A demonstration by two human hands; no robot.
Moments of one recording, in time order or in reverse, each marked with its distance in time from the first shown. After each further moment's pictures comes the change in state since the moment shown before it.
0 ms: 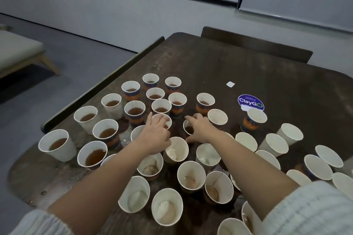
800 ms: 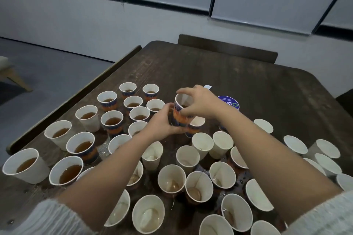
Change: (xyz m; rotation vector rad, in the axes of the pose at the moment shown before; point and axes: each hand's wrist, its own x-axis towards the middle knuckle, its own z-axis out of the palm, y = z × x) left_hand 0.042 0.049 -0.040 -1.008 0.127 0.039; right_hand -0.063 0.008 -0.112 0.165 0.291 -0.076
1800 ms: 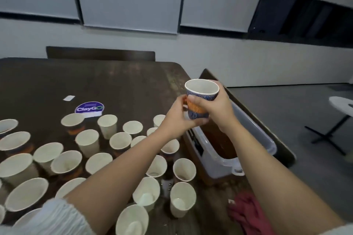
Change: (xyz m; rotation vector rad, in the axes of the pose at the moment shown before) left_hand -0.005 0.312 0.436 -0.247 -0.348 0.389; right_hand -0.386 0.327 -0.137 0.719 0.984 0.302
